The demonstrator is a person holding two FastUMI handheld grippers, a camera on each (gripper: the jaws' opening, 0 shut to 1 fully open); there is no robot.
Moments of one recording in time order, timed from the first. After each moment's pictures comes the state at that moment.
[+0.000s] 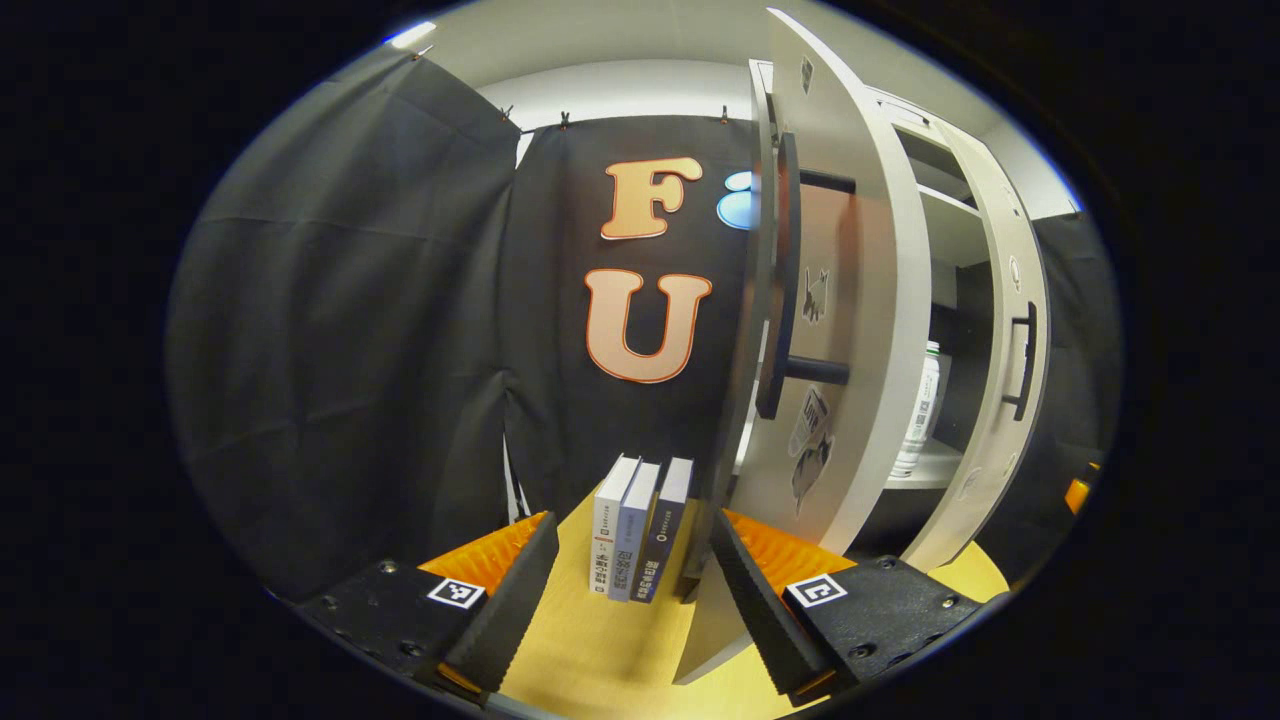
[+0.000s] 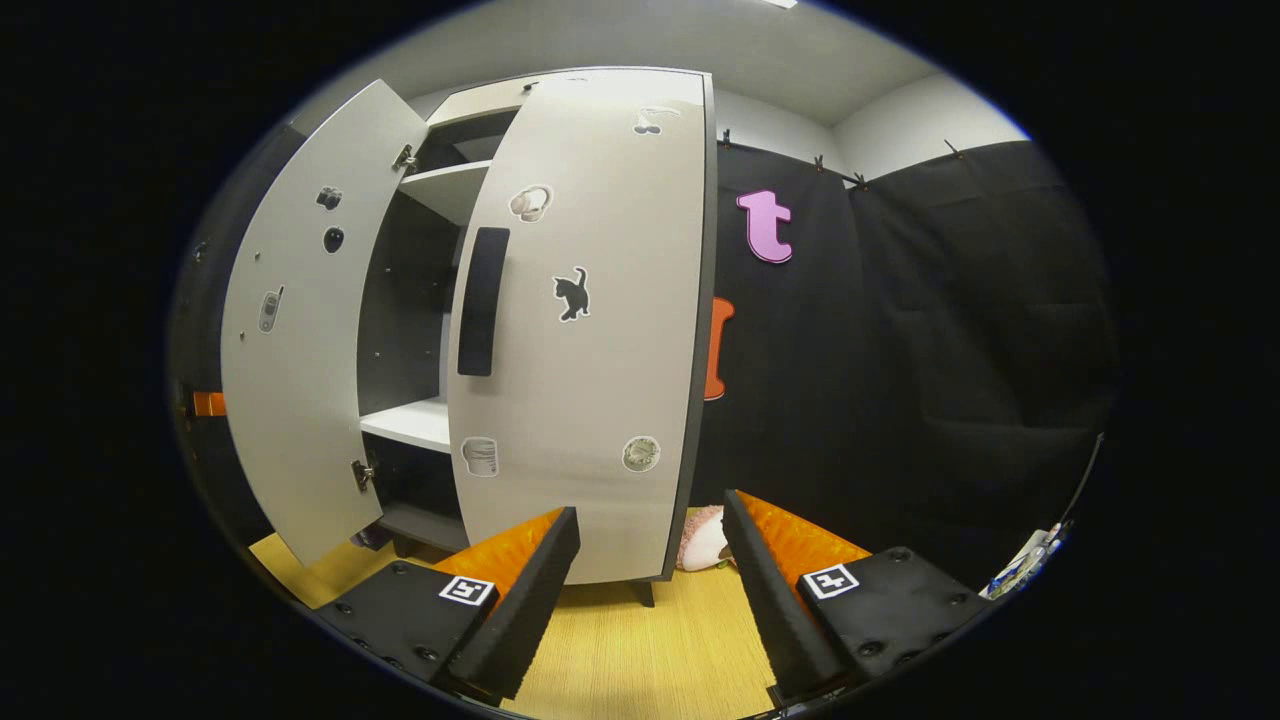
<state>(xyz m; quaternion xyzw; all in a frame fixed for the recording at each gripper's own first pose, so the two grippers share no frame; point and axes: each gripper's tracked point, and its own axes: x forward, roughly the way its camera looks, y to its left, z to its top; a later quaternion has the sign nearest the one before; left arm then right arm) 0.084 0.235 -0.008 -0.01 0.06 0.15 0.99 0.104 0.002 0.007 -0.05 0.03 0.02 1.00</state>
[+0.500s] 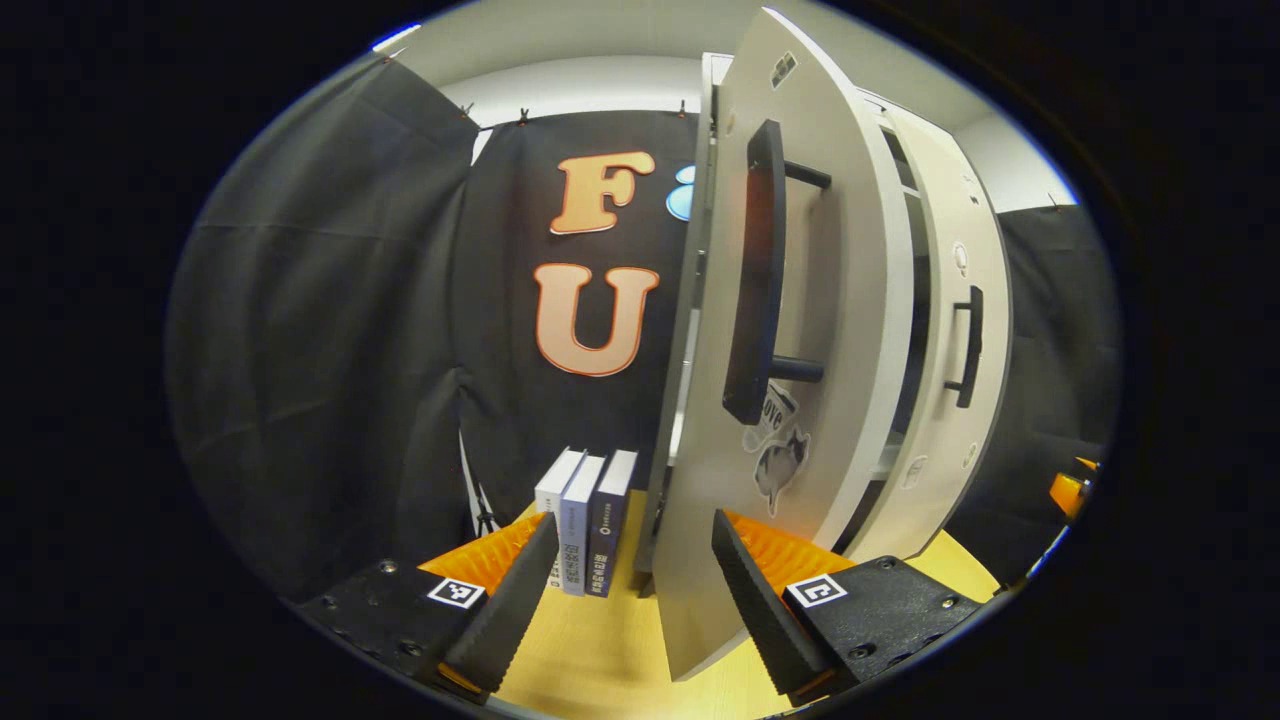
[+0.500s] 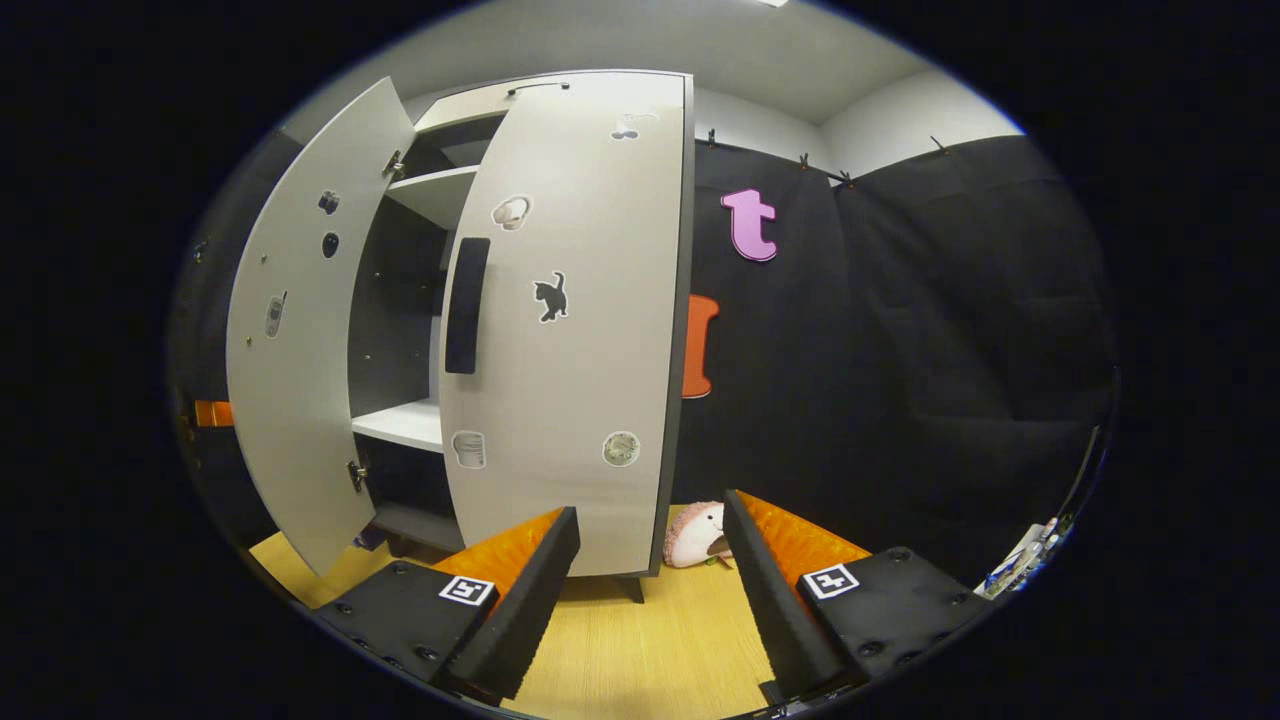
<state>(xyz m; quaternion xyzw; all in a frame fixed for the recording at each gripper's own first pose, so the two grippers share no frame) 0.099 0.177 -0.014 0.00 0.07 0.08 0.99 0.092 -0.020 0.007 -0.04 0.03 0.00 1.00</state>
